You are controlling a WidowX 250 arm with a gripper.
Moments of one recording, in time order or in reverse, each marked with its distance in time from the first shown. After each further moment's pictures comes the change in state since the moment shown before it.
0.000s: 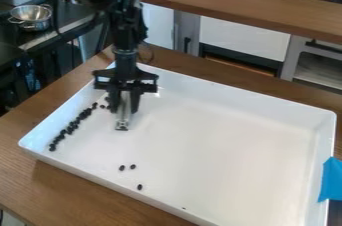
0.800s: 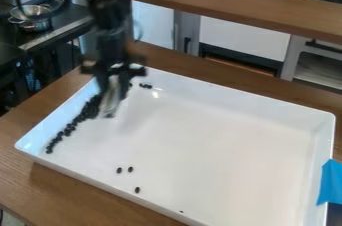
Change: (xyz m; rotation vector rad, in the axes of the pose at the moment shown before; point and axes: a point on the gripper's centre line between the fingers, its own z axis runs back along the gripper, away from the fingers) arm -0.018 -0.027 0.055 -0.157 -0.132 -0.138
